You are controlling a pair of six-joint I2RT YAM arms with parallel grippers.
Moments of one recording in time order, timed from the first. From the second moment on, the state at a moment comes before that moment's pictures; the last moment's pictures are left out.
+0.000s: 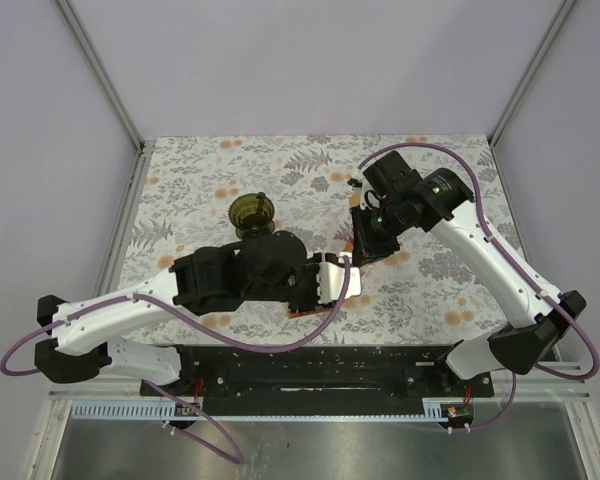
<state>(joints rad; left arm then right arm) -1.29 1.22 1.43 -0.78 0.04 0.35 0.66 1.46 1.69 -1.35 -0.31 0.47</state>
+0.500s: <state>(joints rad) -1.29 1.30 1.43 -0.77 0.03 0.30 0.67 1.46 1.69 -1.34 -0.30 0.47</state>
